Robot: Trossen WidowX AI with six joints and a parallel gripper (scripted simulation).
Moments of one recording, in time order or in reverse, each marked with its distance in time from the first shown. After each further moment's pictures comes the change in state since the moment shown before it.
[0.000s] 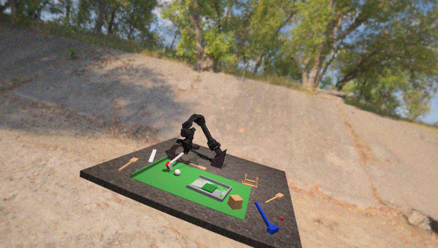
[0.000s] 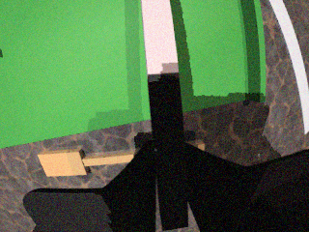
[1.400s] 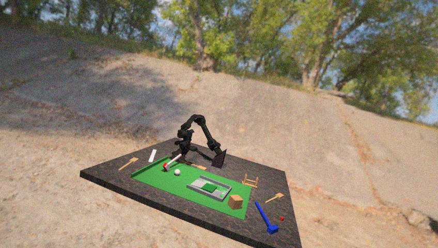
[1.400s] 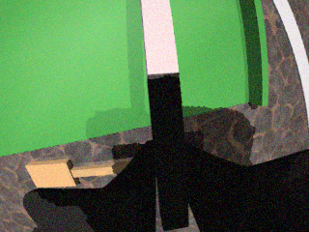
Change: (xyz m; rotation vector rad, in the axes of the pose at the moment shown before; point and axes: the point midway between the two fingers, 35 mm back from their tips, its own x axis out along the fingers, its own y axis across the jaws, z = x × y) arm 0.019 -0.013 0.002 0.021 0.000 -0.002
